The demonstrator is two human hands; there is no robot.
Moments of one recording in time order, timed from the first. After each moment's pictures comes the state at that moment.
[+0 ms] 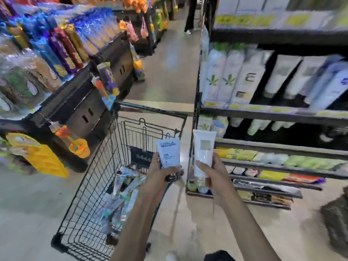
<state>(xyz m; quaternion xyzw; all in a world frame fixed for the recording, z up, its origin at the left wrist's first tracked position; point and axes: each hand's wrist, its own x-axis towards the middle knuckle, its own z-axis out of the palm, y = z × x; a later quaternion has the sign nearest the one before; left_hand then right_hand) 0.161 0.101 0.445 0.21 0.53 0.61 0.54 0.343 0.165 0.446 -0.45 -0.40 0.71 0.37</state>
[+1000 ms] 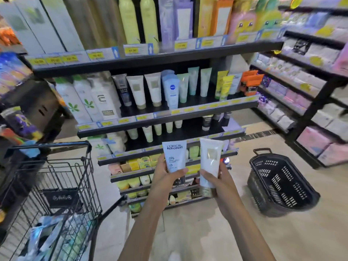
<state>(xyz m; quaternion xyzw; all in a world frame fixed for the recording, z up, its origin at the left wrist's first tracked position) 0.584 0.164 0.496 0.40 0.51 0.51 0.56 0.765 0.152 0.468 -0.49 -0.34 0.59 0.54</state>
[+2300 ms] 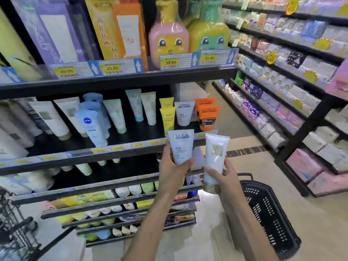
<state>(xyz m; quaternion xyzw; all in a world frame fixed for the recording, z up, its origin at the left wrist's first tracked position) 0.888 0.414 0.518 0.43 0.52 0.57 0.47 1.053 0.405 0.484 -0.49 -0.38 0.57 0.54</state>
